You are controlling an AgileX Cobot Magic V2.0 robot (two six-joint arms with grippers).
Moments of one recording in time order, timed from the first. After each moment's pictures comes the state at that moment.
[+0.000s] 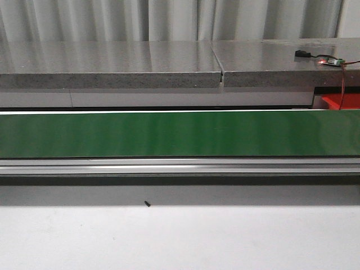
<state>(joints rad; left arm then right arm) 0.66 2.03 -1.56 -0.19 1.10 0.49 0.00 0.68 -0.58 0.55 0.41 -0.54</state>
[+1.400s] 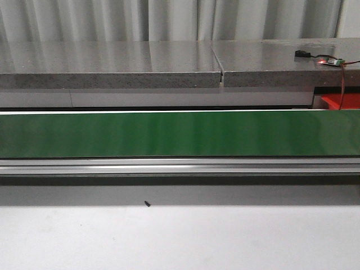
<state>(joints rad) 0.26 1.70 -1.58 -0.26 1.21 0.44 0.00 0.68 -0.58 0.55 0.41 -0.54</state>
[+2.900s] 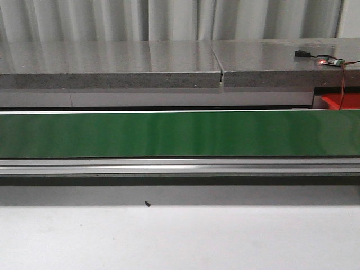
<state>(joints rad) 0.47 1.77 -1.57 -0.10 1.14 0.12 0.00 0.68 -0.58 0.55 0.41 -0.54</state>
